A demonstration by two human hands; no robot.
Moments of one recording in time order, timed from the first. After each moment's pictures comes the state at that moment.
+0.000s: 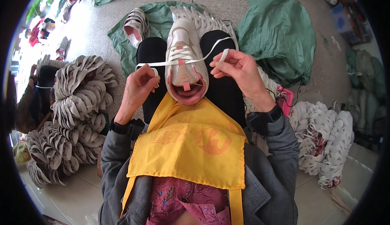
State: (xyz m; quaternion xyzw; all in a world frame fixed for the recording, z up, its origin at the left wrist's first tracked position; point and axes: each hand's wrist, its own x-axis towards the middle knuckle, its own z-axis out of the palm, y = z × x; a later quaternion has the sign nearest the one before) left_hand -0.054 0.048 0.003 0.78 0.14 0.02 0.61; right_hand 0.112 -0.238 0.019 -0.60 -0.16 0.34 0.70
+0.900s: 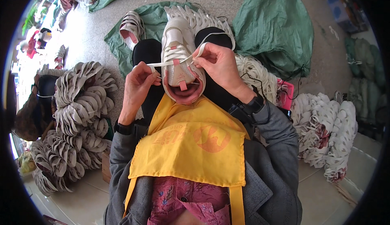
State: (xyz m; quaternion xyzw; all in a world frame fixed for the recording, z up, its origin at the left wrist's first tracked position) left_hand -0.042 0.042 -0.003 0.72 0.14 0.05 0.67; right_hand 0.103 -0.192 -0.010 -0.67 -0.22 0.23 0.67
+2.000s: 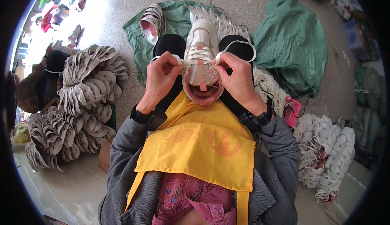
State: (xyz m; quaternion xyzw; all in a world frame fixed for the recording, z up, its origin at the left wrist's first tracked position) left_hand -0.027 0.027 0.002 0.81 0.15 0.15 0.55; right_hand 0.094 -0.182 0.005 -0.78 -0.37 0.05 0.51
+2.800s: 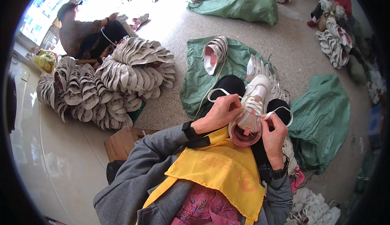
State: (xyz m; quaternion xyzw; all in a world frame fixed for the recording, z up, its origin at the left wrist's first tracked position) left_hand -0.022 0.017 -0.016 0.81 0.12 0.23 0.53; right_hand 0.096 -0.185 -0.002 -0.80 -0.35 0.06 0.48
